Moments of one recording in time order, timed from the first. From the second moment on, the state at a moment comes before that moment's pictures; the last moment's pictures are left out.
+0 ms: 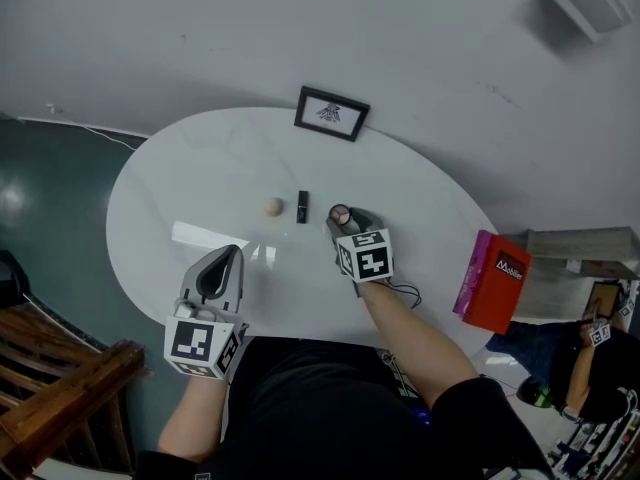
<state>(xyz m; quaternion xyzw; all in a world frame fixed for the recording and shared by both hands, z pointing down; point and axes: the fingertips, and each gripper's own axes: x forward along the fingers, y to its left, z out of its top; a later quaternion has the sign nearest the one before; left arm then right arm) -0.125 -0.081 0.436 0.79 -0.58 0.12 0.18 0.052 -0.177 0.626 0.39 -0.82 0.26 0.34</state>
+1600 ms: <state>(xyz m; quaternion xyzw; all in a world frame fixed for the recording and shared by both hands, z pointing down) -0.148 0.002 0.441 0.79 -0.58 0.14 0.15 0.042 -0.176 0.602 0.42 -0.83 0.23 0.27</state>
